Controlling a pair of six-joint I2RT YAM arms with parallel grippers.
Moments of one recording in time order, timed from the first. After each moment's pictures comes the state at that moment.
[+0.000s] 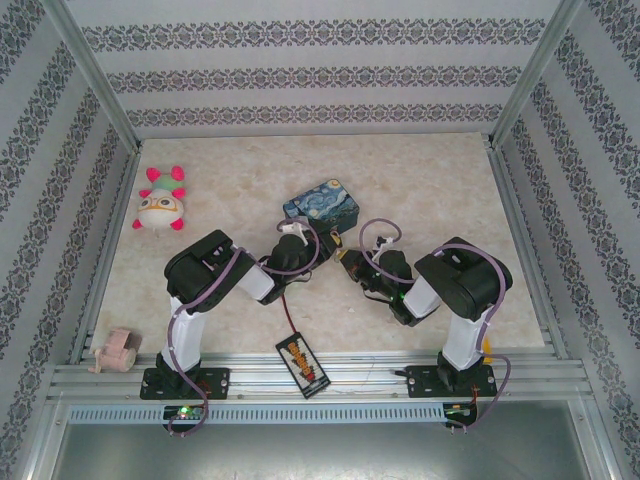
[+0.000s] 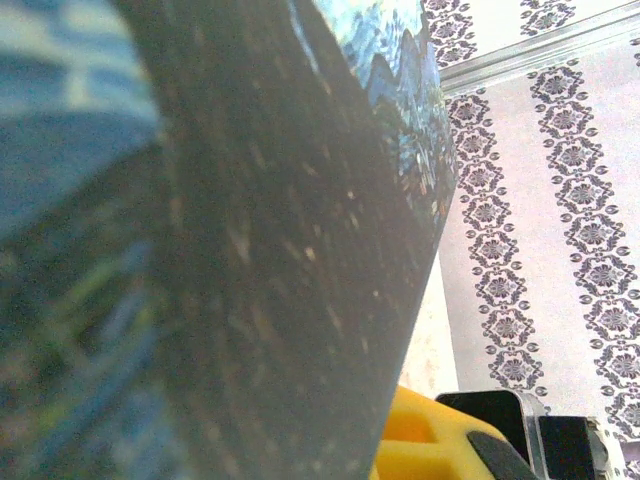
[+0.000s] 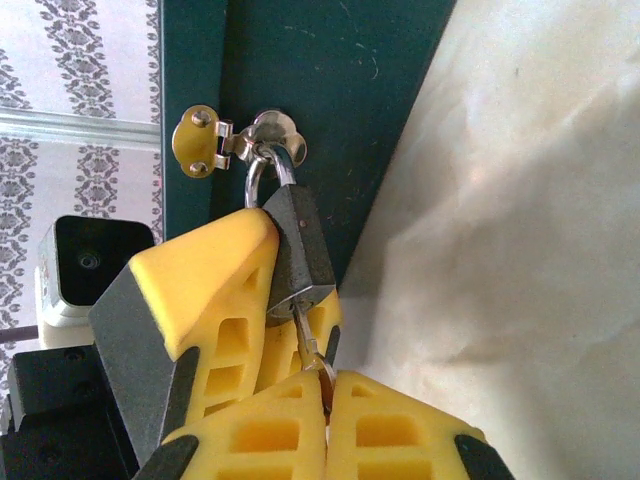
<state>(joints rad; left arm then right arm) -0.69 2.05 0.74 1.04 0.07 -1.18 0.55 1.85 0.31 1.22 -0.23 1.34</state>
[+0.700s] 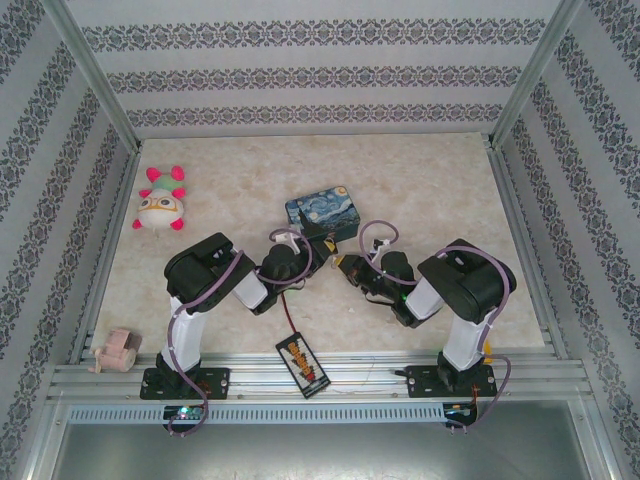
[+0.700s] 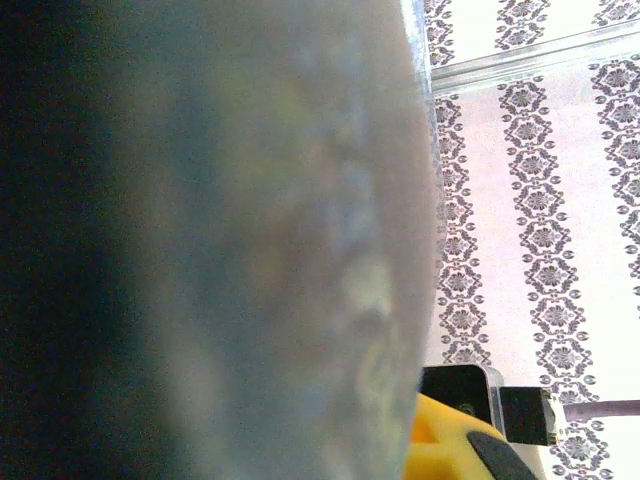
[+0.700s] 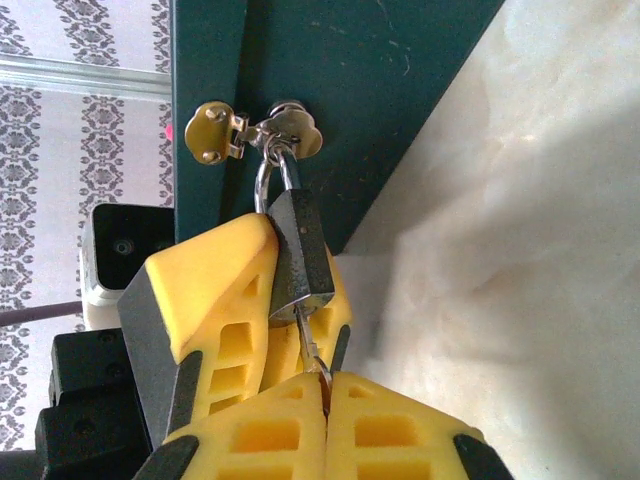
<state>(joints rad) -0.69 2.05 0.62 1.21 0.10 -1.30 0.55 1.82 0.29 1.21 -0.33 1.32</state>
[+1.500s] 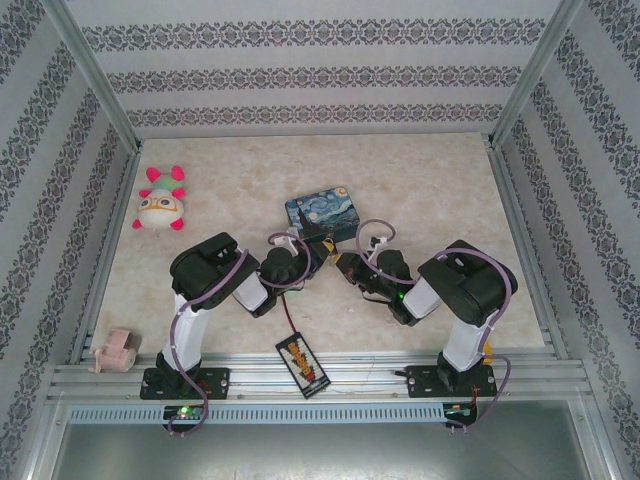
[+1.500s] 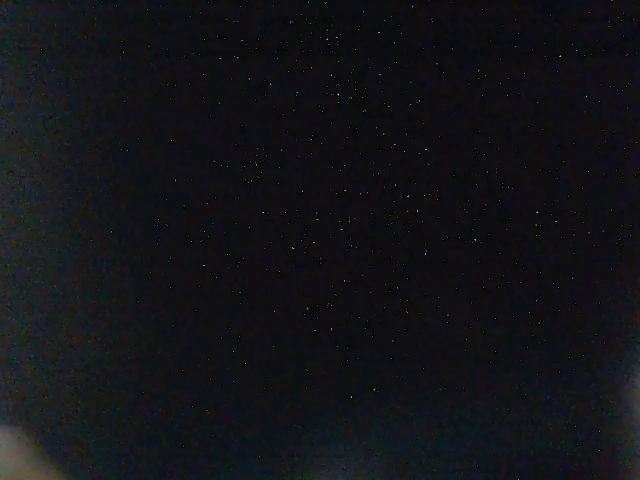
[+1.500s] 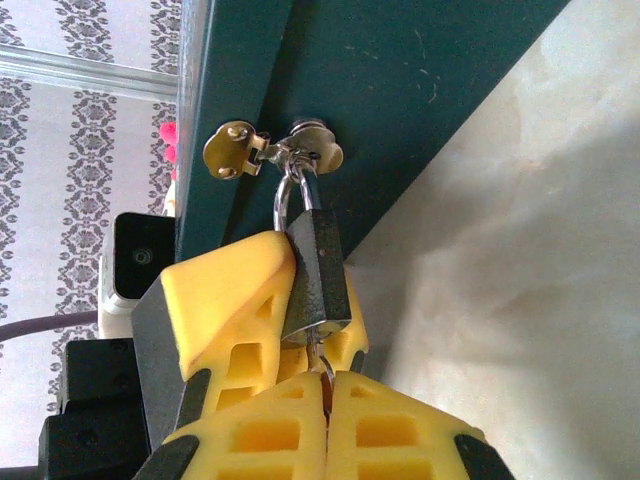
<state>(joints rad) -0.69 2.10 0.61 1.29 0.10 -1.37 0.57 1.80 0.32 1.16 -0.28 1.28</state>
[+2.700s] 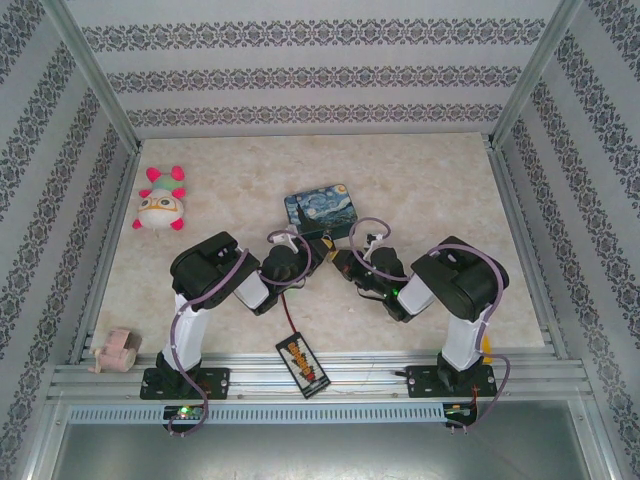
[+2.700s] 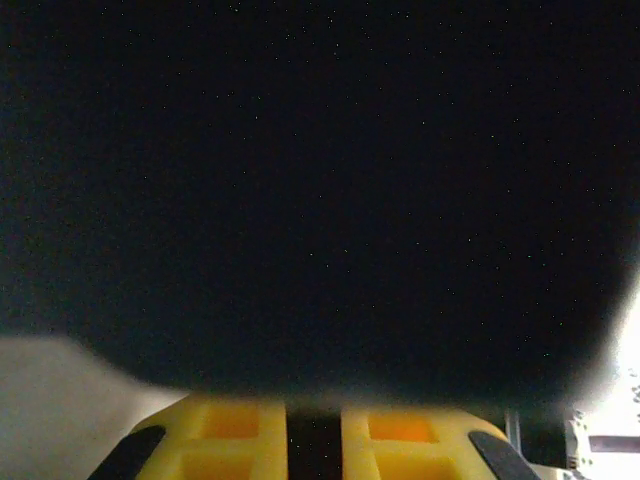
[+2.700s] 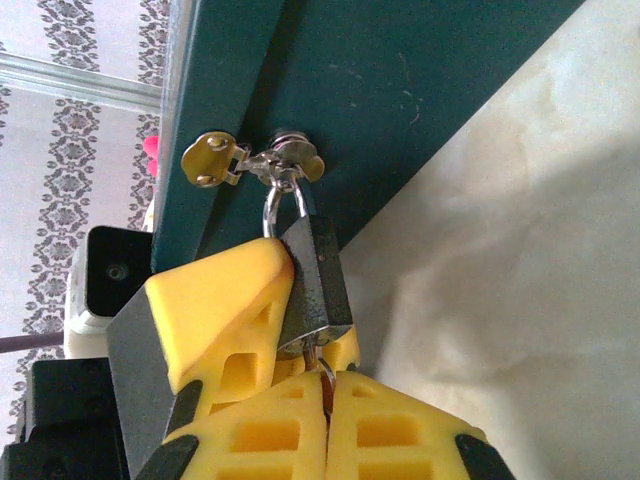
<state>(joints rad) -0.69 2.09 0.64 1.25 0.05 -1.34 0.60 1.86 0.38 1.15 -0.22 1.24</state>
